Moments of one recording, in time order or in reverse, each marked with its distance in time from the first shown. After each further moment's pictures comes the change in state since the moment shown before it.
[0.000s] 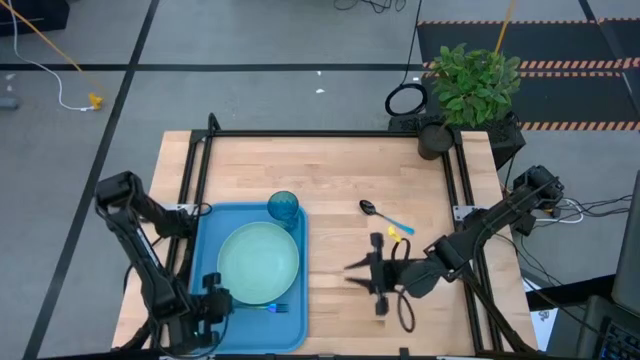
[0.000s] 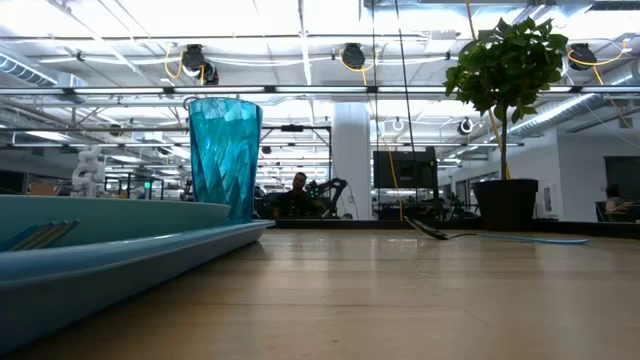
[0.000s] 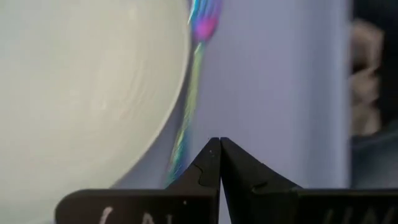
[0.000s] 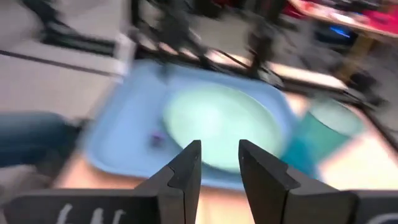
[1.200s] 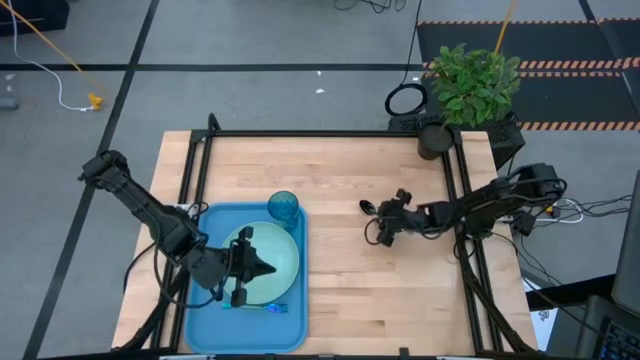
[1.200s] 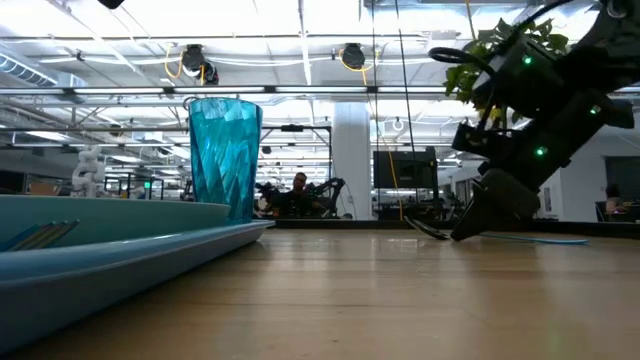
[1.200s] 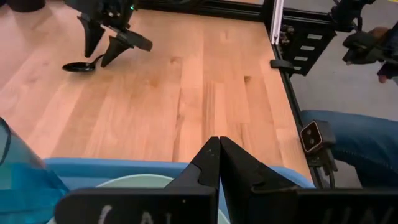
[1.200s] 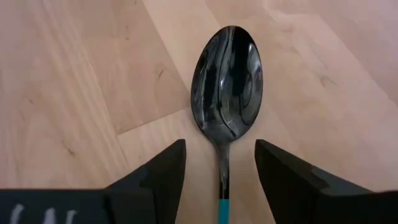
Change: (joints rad) left arm 0.434 -0.333 0.002 0.300 -0.094 0.720; right arm -0.529 -0.003 -0.690 0.160 -0.111 0.236
